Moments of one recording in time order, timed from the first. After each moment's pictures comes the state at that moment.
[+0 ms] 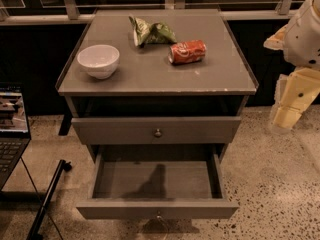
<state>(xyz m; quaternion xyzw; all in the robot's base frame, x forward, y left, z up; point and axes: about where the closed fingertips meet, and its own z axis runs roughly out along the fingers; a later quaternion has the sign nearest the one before) 0.438 -0.216 0.977 -0.60 0.78 -0.04 0.16</state>
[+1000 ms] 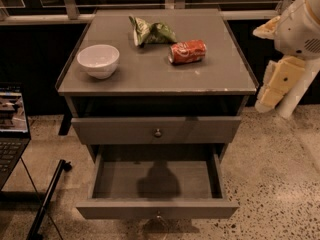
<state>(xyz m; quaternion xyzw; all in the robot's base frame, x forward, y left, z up) 0.498 -0.222 0.968 -0.61 0.75 -0.01 0.23</state>
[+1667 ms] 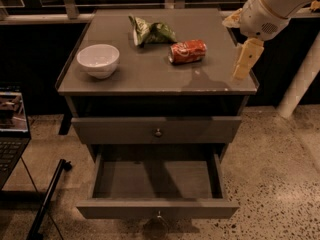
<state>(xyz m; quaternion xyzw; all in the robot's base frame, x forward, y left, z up) 0.612 -0.201 0.943 -0.66 0.71 0.02 0.24</state>
